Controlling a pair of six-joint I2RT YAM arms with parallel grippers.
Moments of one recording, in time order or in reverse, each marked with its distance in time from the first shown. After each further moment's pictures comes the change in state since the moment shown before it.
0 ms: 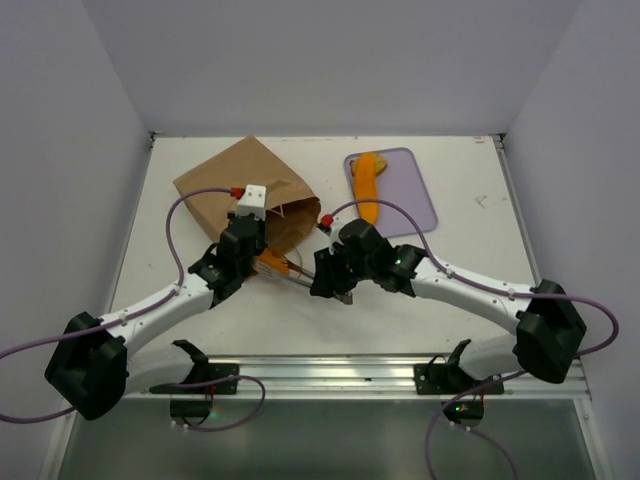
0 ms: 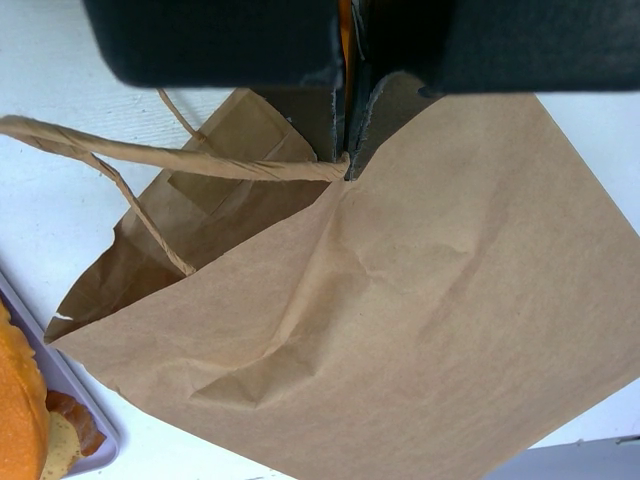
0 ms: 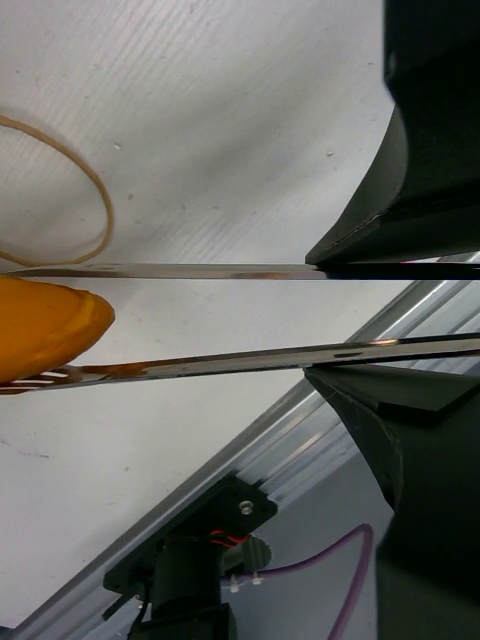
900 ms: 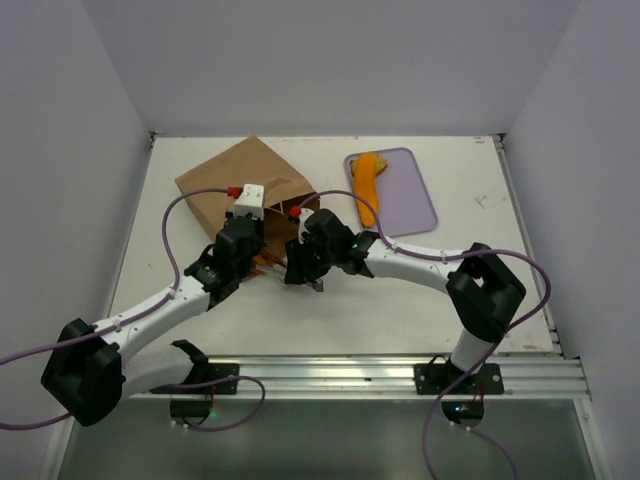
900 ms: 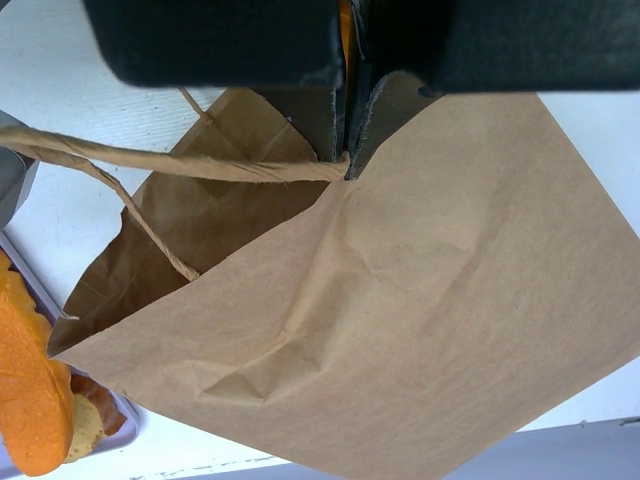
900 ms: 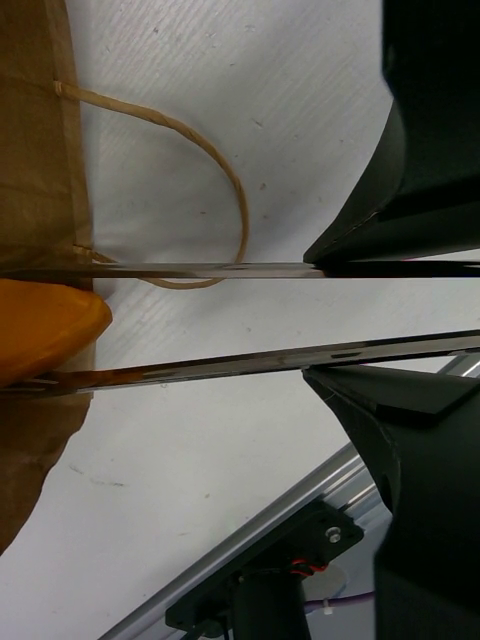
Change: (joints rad) left arm 0.000 -0.038 0.000 -0.001 0.024 0.009; right arm 0.000 0.346 0.192 0.127 -0.005 -0.013
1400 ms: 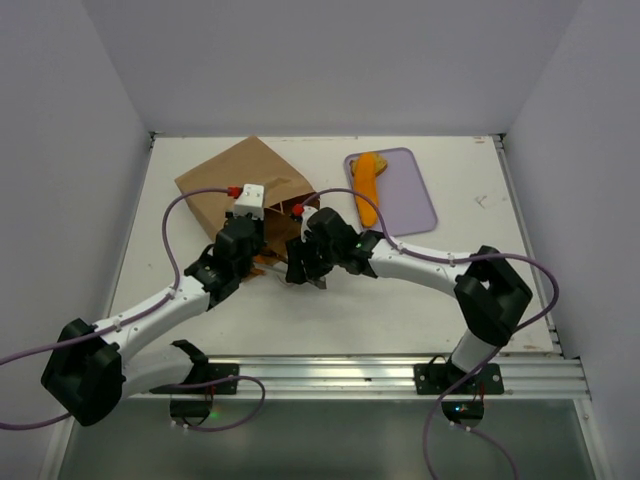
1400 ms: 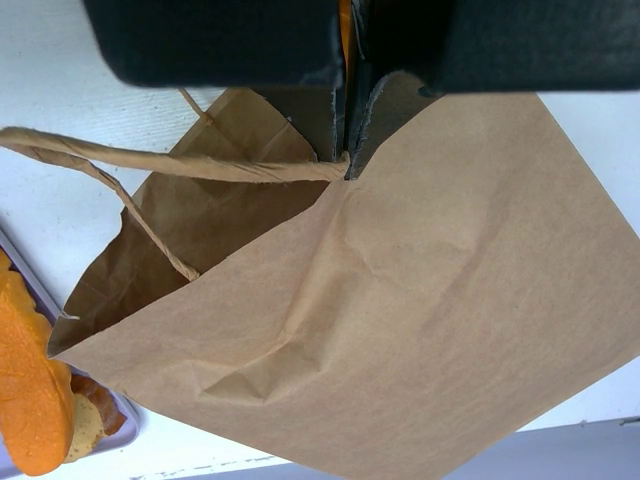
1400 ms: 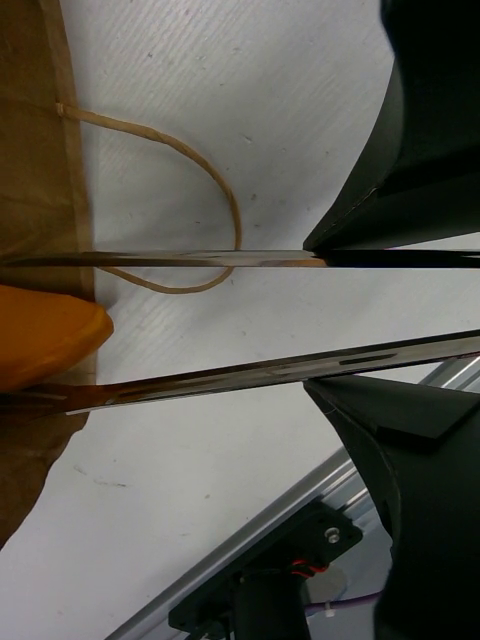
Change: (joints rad) left arm 0.000 0.000 0.000 0.000 0.000 0.000; right arm 0.000 -0.048 -0.006 -0.031 0.026 -0.006
